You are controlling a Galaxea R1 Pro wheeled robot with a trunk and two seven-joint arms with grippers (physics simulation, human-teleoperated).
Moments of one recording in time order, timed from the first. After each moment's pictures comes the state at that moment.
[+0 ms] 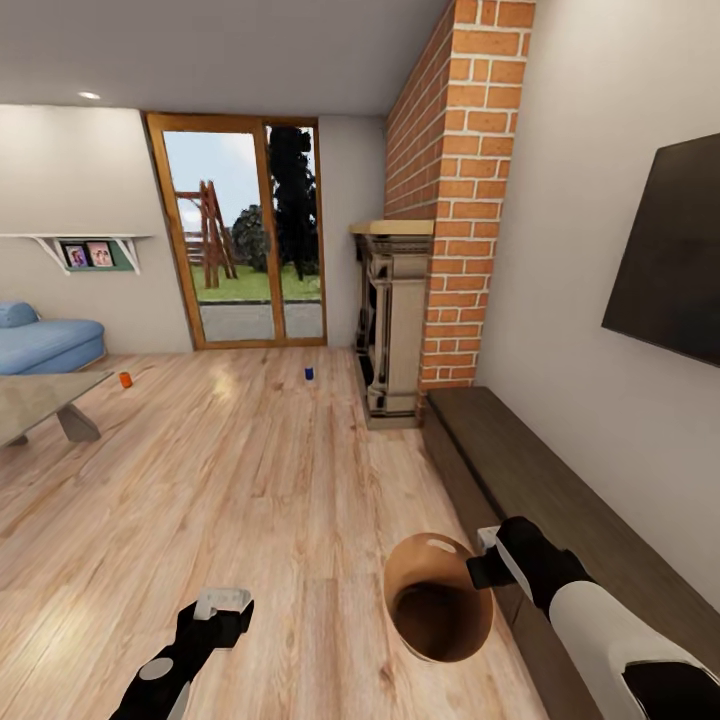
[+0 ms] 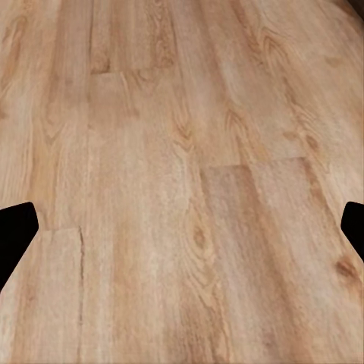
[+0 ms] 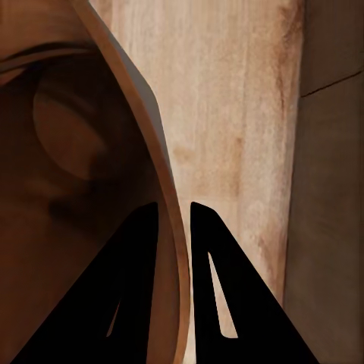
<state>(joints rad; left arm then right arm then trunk) -0.22 0.06 0.01 -0.93 0.00 0.13 -0.06 -0.79 -0.07 0.08 -0.43 0.13 0.81 0.22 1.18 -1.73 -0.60</state>
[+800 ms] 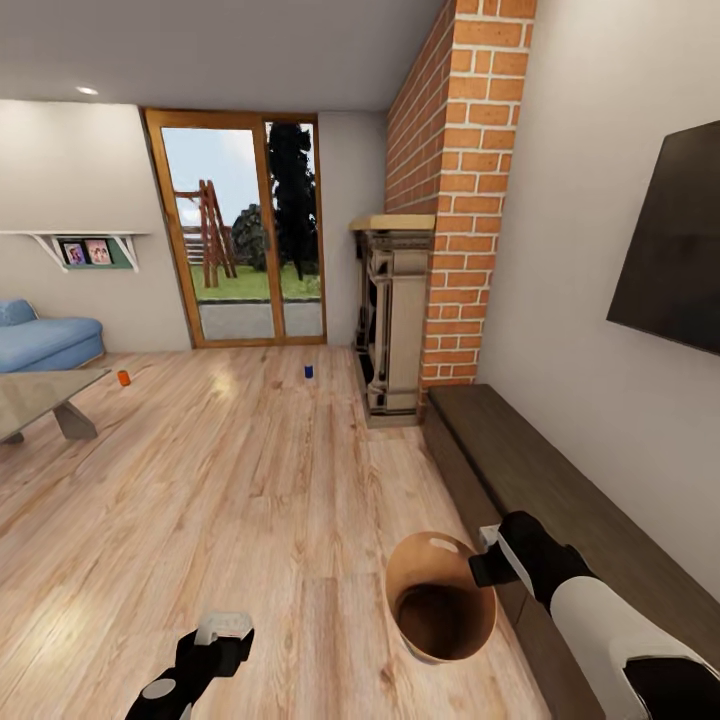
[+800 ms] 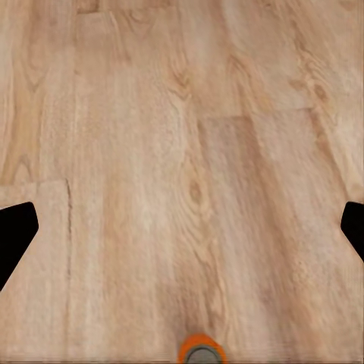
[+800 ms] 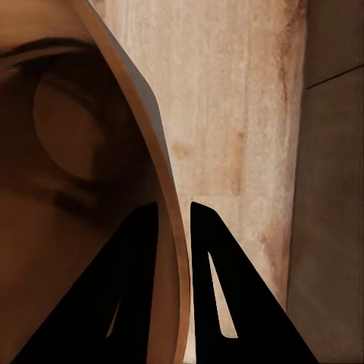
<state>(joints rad) -0.22 0.05 0.01 -0.83 0.00 0.14 -0.05 -0.80 -0.08 0.07 -0.44 0.13 0.86 0.22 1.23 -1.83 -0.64</state>
